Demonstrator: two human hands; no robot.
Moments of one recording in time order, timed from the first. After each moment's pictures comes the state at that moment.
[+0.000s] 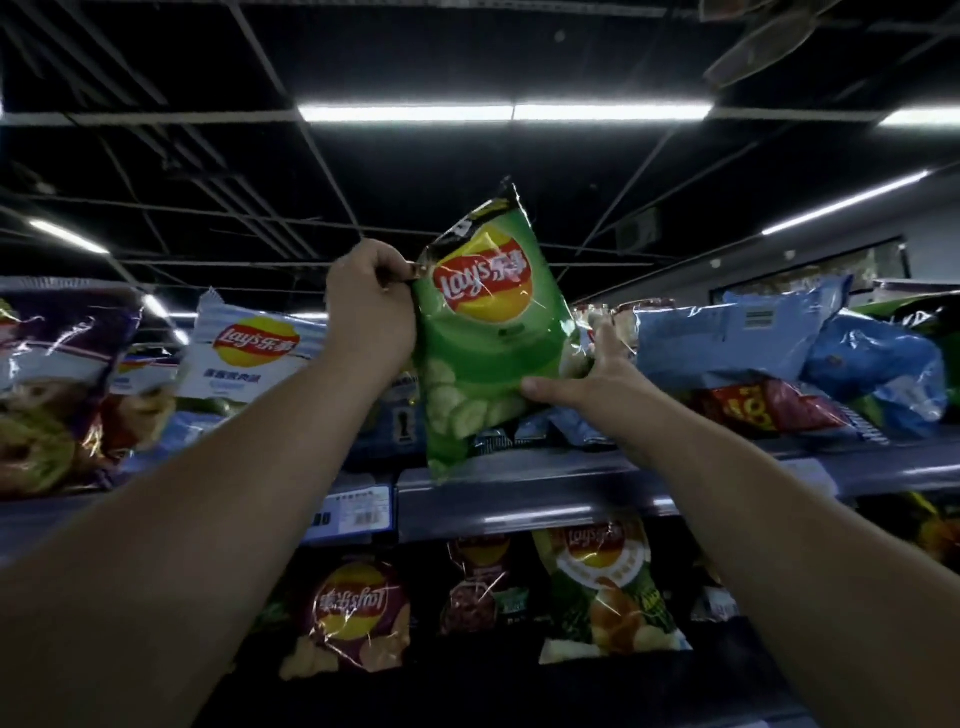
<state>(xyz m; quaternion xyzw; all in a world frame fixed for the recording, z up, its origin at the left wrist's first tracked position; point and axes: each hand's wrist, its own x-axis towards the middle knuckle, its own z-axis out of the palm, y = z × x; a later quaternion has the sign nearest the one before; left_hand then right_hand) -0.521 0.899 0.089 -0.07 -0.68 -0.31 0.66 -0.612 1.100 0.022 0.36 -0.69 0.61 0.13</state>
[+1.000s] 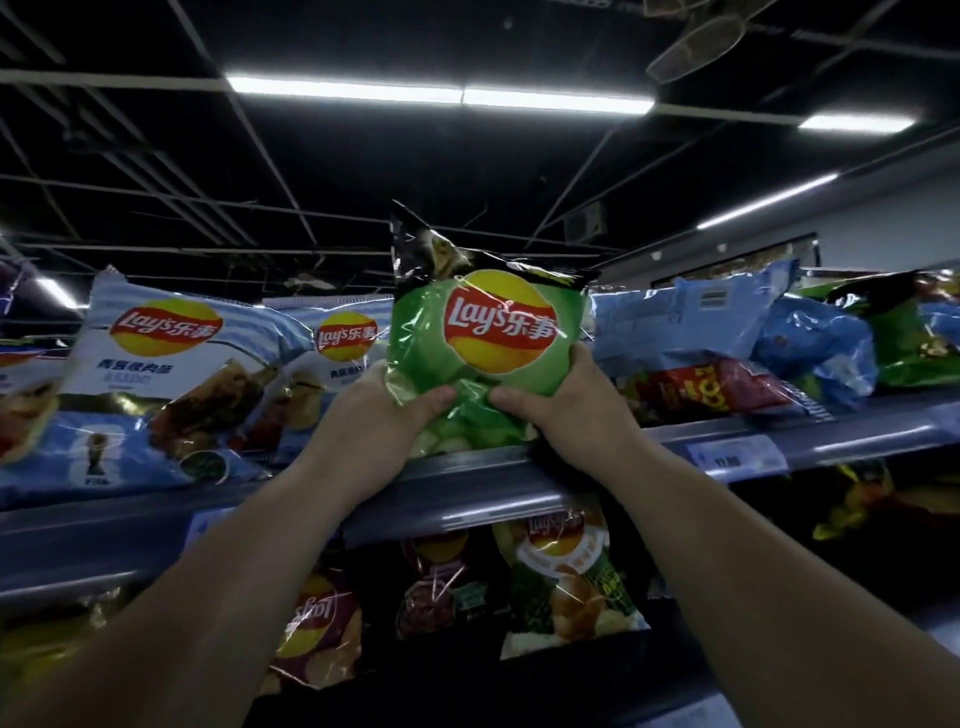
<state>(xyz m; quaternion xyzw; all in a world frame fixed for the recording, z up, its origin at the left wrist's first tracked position) -0.545 0.907 -0.002 -0.05 -0.84 -0.35 0.40 -0.627 1.107 -0.013 0.34 -0.70 0.57 0.26</state>
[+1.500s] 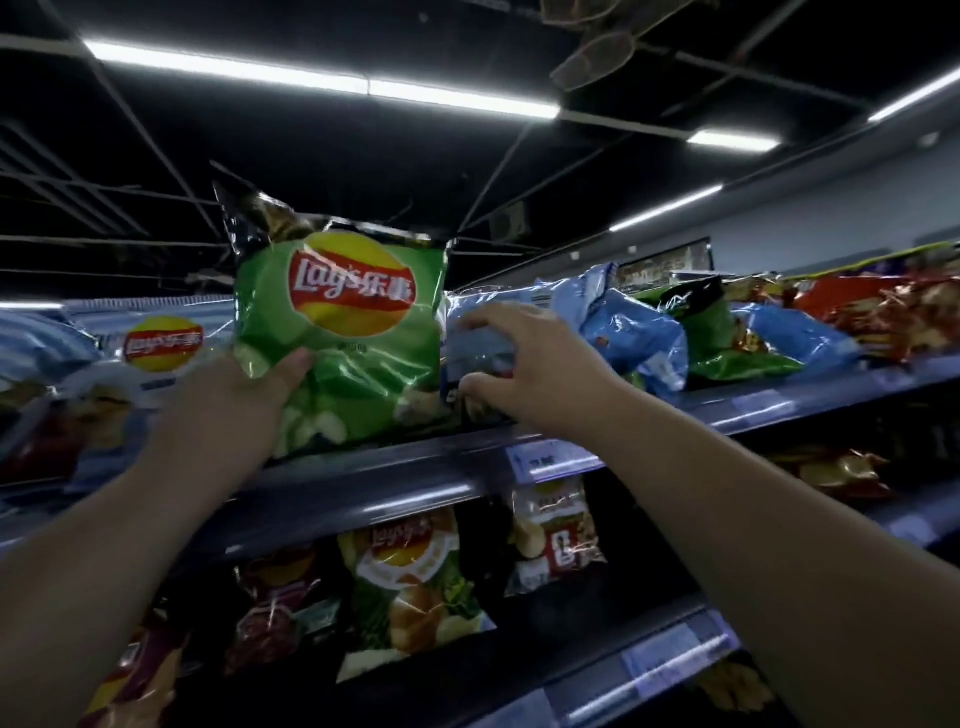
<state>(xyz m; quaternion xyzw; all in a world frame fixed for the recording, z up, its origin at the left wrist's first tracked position) -0.552 0.990 0.010 -0.02 -0.81 -0.33 0.48 -0.620 1.243 0.015 0.36 -0.79 0.27 0.43</state>
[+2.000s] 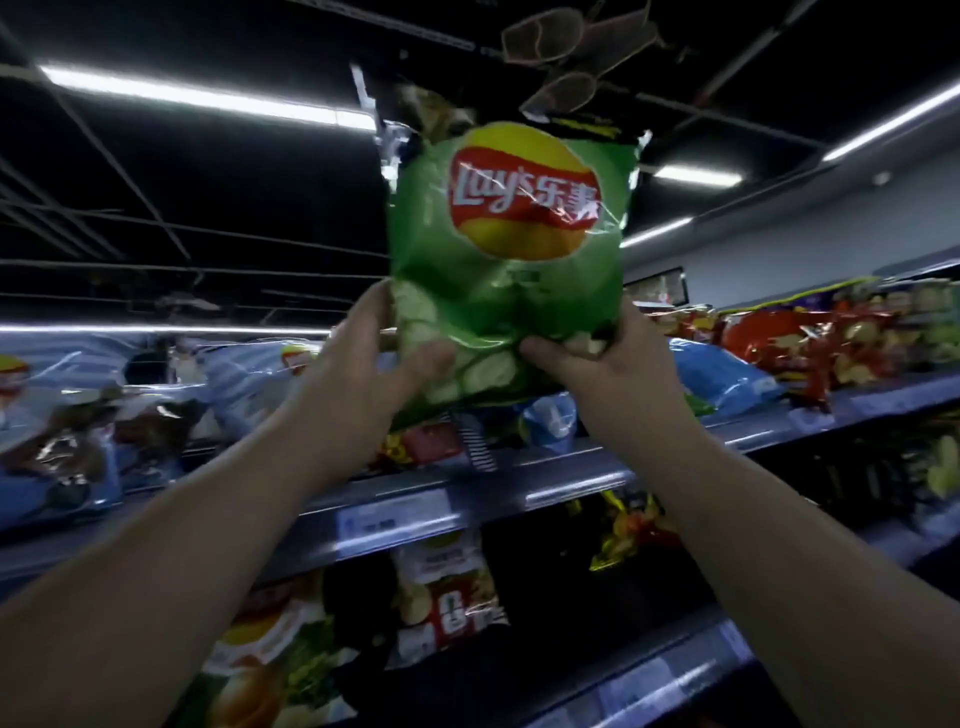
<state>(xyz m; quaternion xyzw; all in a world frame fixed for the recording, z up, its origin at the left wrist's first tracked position) -0.617 1.188 0.036 -0.30 -0.78 -0.35 0.43 -0.655 1.412 0.011 0.29 -0.61 0.58 0.45</state>
